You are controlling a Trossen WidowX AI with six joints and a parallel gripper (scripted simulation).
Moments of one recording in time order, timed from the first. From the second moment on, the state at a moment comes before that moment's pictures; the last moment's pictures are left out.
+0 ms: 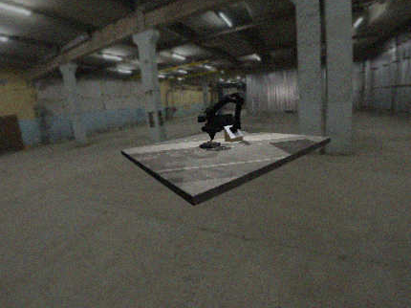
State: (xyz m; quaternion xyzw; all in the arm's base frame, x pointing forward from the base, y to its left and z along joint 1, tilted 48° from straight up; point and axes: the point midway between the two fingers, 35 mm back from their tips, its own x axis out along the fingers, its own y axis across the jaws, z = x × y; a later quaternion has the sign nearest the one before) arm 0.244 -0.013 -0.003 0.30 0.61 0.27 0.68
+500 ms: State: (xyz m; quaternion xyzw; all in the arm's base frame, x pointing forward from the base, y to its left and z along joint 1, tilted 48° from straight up) arm 0.251 -0.021 -0.010 0.30 0.61 0.26 0.68
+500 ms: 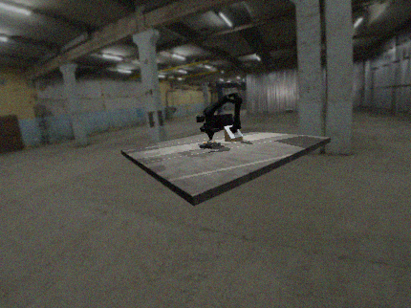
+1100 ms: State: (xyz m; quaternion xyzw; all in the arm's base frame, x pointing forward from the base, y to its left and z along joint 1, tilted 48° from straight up) arm 0.263 -0.029 -0.018 0.30 0.62 0.26 0.68
